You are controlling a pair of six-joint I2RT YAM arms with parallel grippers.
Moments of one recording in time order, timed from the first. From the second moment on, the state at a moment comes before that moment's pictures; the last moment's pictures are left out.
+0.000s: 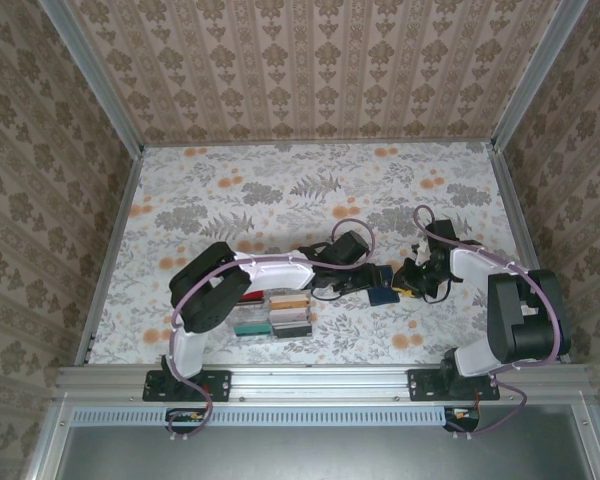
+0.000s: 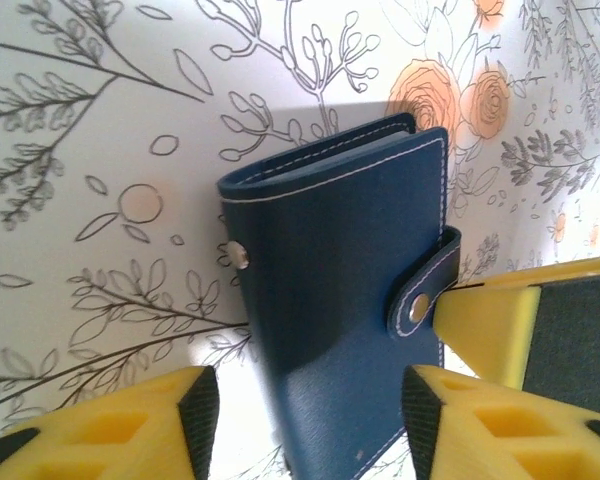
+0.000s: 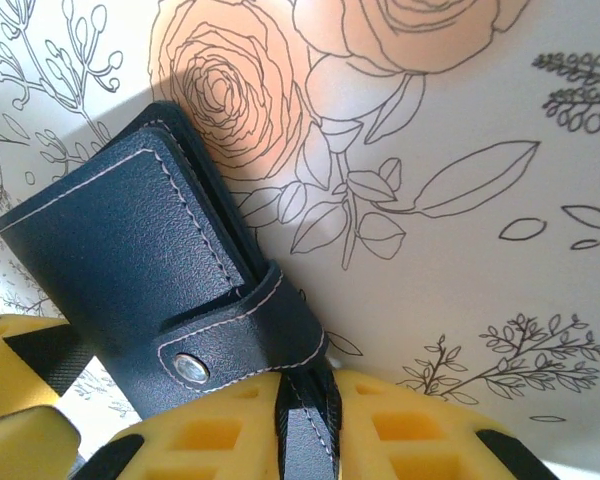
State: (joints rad) left arm -1.07 1.99 1.24 -0.14 0.20 -1.08; right arm 0.03 1.48 0.68 -0.60 -0.46 0.43
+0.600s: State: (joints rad) left arm -1.06 2.02 1.21 -0.02 0.22 -1.10; right arm 0.06 1.48 0.69 -0.60 -0.45 0.43
